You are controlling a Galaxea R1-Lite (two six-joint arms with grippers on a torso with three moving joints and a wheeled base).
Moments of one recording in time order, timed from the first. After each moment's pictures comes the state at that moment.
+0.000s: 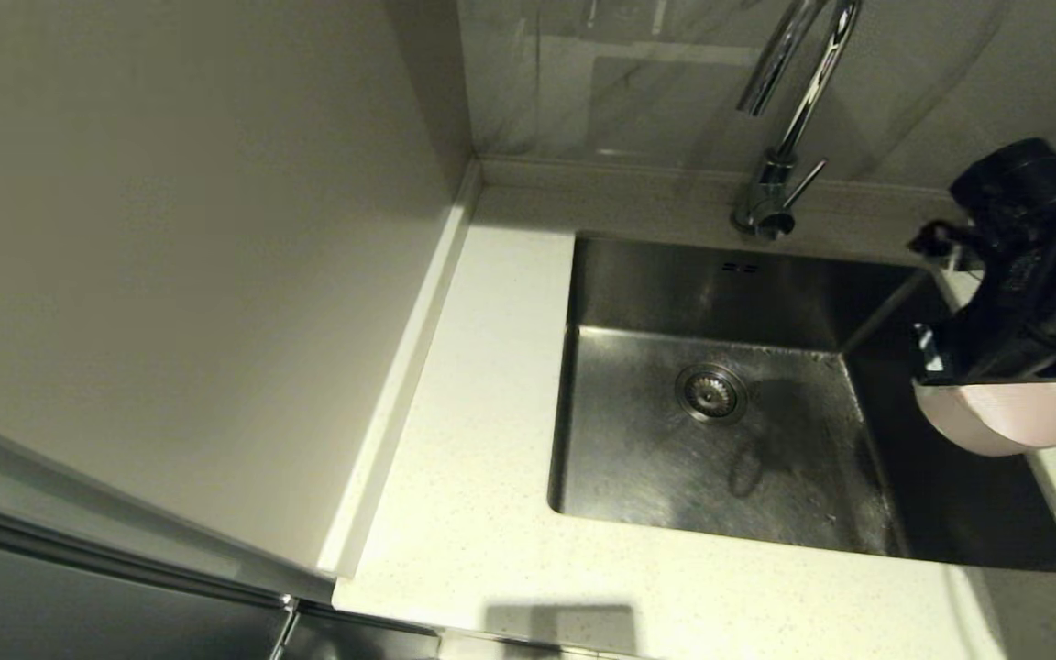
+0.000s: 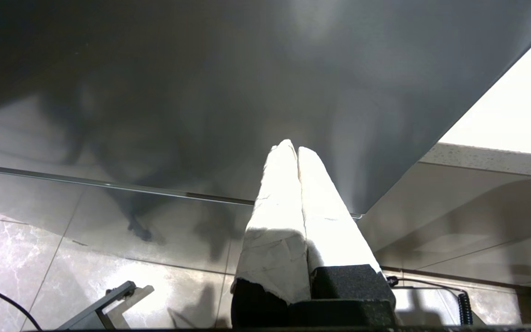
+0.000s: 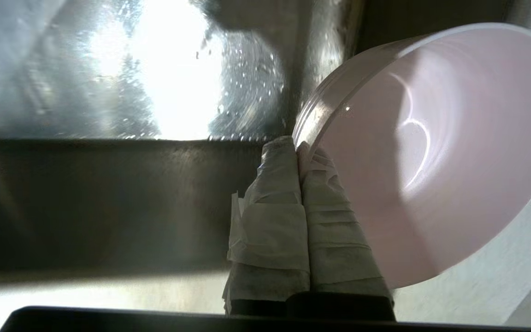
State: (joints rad) left arm 0.00 0.00 0.00 0.00 0.02 -0.02; right arm 0.11 1.80 -1.67 0.87 -0.26 0.18
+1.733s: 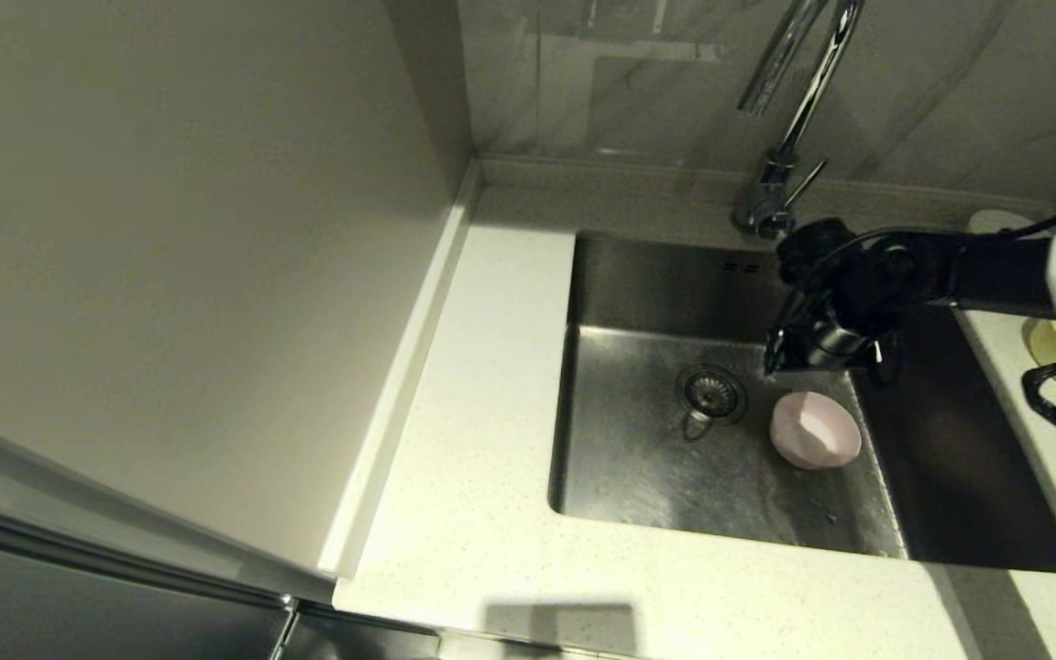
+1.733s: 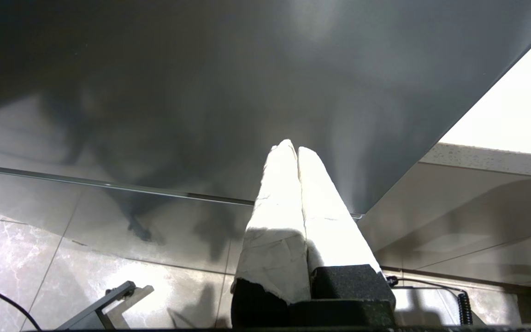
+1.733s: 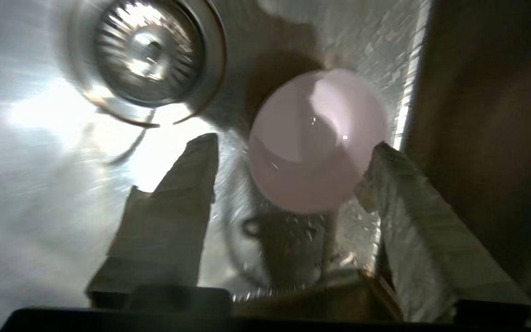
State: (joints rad) left arm 0.00 0.00 0.00 0.00 0.02 -0.02; right arm 0.14 2.25 -1.99 0.63 -0.39 0.21
